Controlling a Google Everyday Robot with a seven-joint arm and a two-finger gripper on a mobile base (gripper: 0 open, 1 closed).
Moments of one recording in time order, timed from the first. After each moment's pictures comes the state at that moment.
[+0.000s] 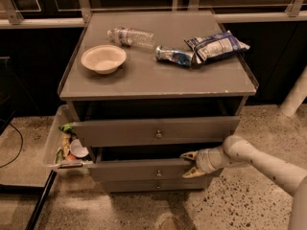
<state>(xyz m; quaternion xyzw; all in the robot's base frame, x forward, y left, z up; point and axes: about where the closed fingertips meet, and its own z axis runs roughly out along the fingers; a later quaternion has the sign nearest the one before) 0.587 -0.167 0.397 -0.71 0.60 0.15 0.34</state>
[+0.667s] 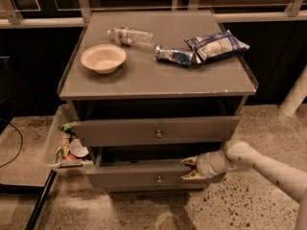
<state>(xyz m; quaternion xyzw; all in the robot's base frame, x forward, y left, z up) 0.567 -0.169 0.396 -0.71 0.60 0.16 0.34</state>
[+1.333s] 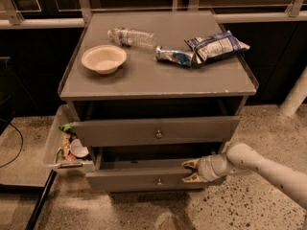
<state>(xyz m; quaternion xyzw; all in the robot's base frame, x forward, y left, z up) 0.551 -0.173 0.397 -0.71 0.59 0.16 0.34</state>
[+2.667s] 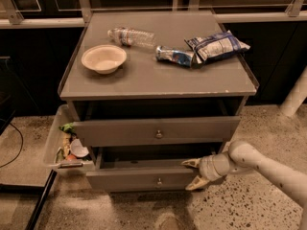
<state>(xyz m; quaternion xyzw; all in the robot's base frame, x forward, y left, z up) 0.544 -0.175 0.394 -0.71 0.59 0.20 0.34</state>
